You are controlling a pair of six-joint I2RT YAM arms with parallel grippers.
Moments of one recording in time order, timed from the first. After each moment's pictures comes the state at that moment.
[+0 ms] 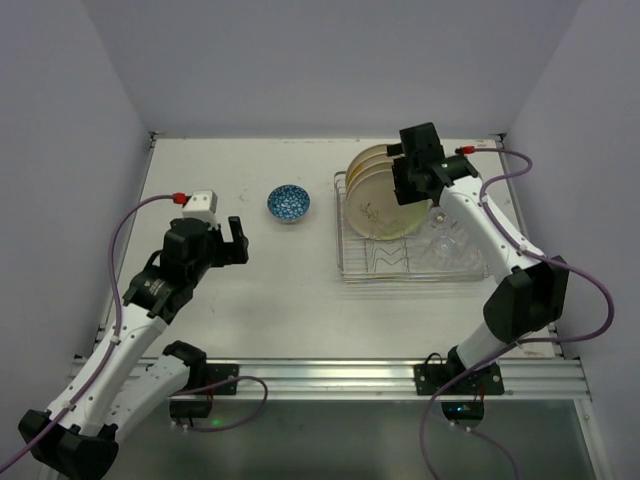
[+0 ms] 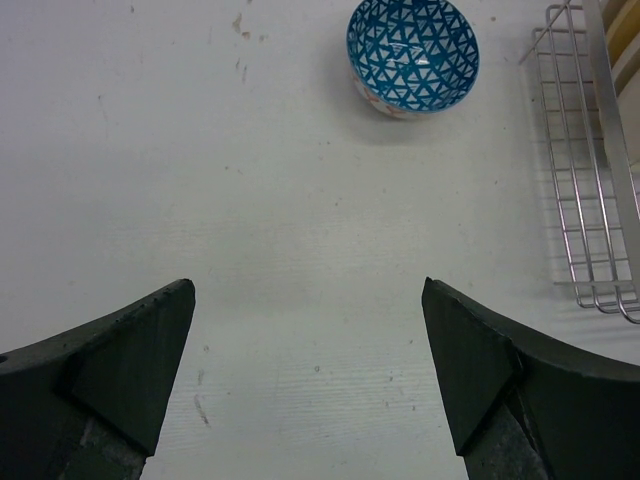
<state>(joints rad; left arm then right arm) -0.40 0.76 0.78 -0.54 -0.22 -0.33 0.37 1.61 1.56 -0.77 0.37 1.61</state>
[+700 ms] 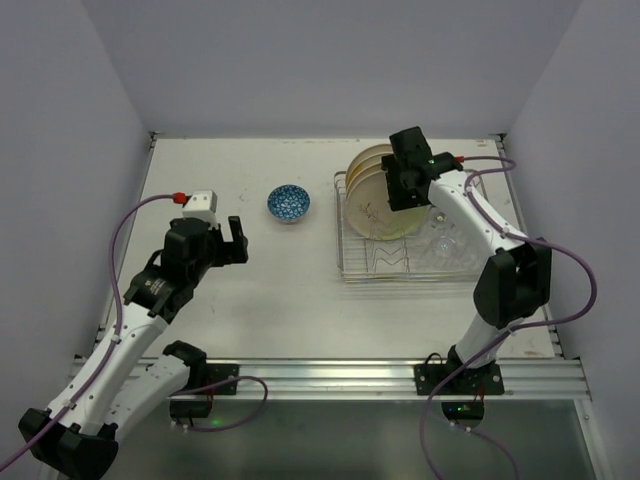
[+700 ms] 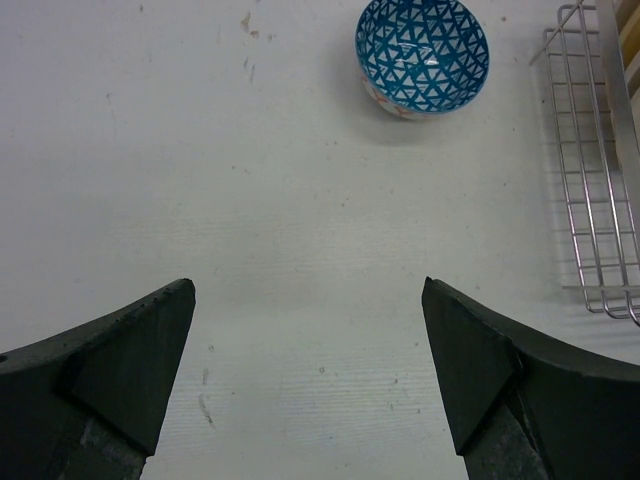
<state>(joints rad) -0.40 0.78 0.78 -0.54 -0.23 -0.33 0.37 1.72 1.57 -0.82 0.32 1.69</state>
